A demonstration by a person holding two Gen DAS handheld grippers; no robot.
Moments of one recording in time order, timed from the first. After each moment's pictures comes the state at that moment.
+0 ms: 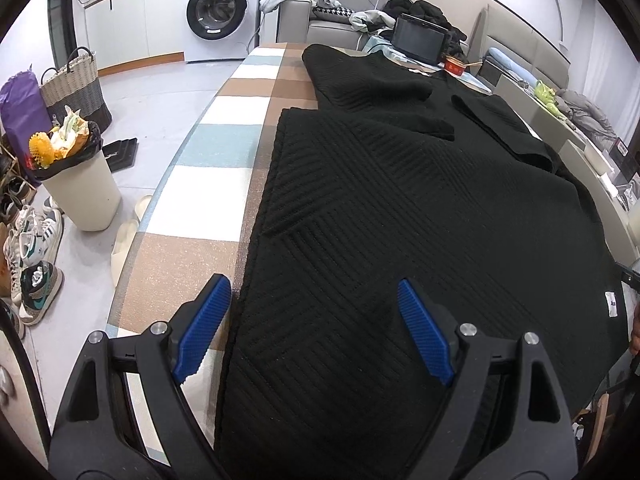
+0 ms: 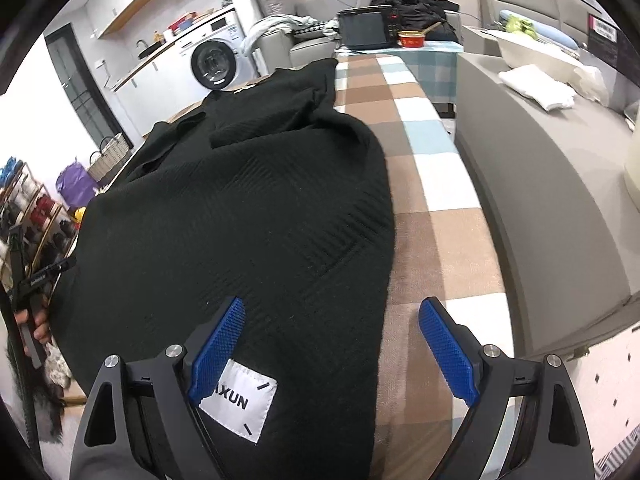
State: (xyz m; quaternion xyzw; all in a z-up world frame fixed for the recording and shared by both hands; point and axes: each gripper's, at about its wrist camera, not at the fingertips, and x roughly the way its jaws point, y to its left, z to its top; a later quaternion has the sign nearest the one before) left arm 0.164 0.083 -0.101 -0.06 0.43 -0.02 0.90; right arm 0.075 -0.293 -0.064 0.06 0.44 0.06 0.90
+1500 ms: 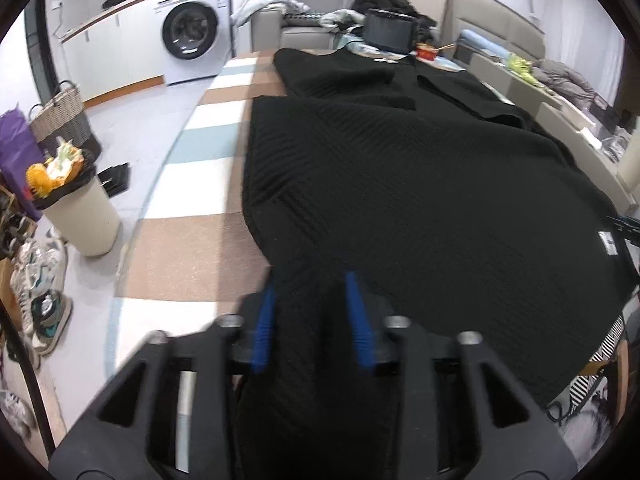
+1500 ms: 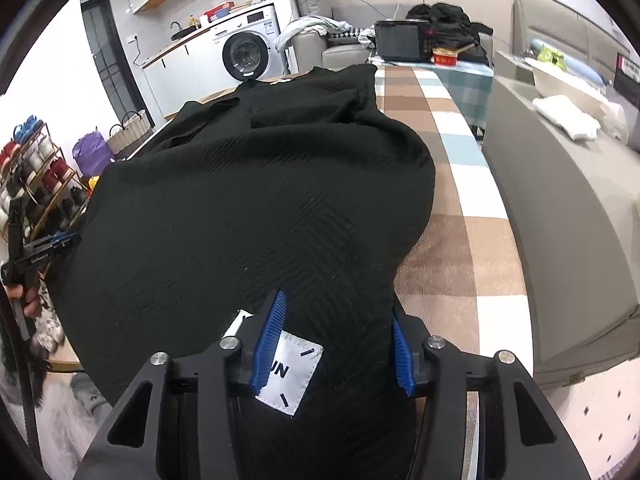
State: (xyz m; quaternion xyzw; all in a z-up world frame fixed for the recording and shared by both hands) left arm 0.125 0.062 -0.100 -0.01 0.41 -0.06 0.91; right arm 0.064 -0.271 -0.070 0.01 0.42 0.09 0.91
